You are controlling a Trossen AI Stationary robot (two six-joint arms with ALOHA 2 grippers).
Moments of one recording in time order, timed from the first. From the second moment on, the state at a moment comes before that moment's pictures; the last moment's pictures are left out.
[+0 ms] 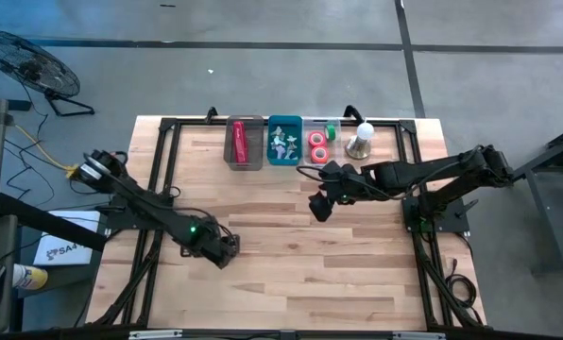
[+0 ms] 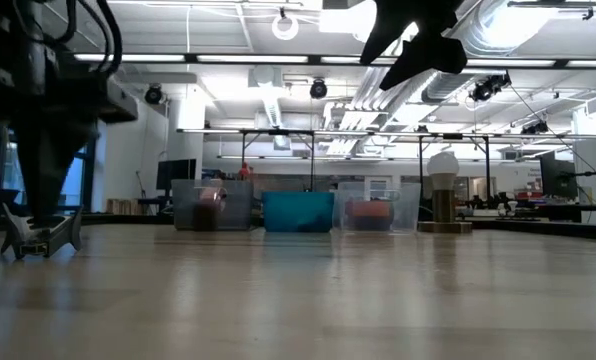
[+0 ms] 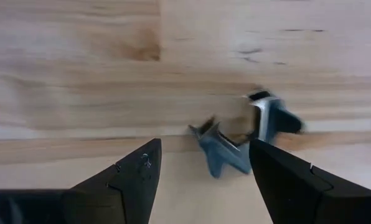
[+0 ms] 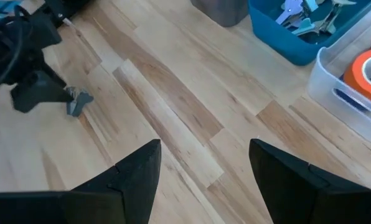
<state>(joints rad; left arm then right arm) -0.54 1.50 0.83 -0.67 -0.09 -2.16 0.12 1.40 1.18 -0.65 0.30 0.80</state>
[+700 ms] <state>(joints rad) -0.54 1.53 0.83 -0.69 -0.06 -2.18 0.13 1.40 1.18 -0.65 0.25 0.77</state>
